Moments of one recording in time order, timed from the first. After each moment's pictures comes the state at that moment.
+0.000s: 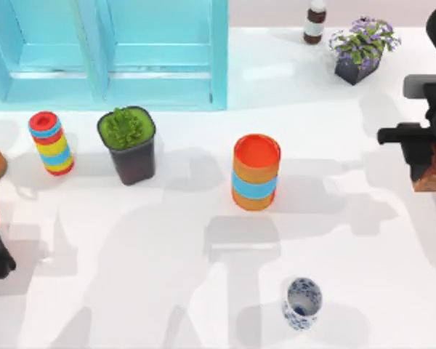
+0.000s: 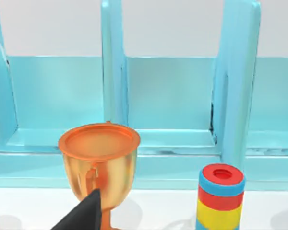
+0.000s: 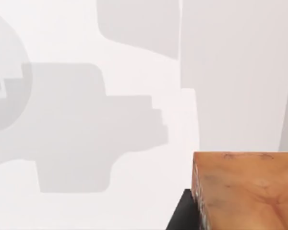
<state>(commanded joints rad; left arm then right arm) 0.00 0.00 0.00 0.00 0.00 0.00 0.16 1.95 1.45 -1.05 -0.01 0.16</state>
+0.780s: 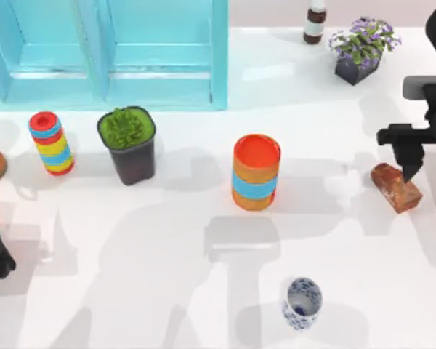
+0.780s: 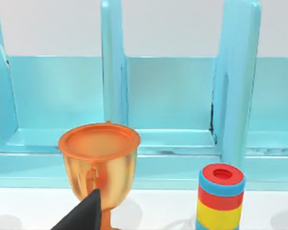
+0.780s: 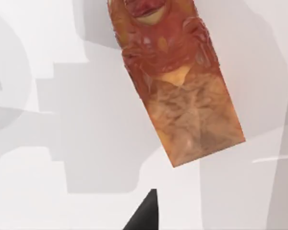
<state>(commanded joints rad) 0.00 0.00 0.00 0.00 0.00 0.00 0.16 1.95 1.45 -1.05 -0.01 0.16</state>
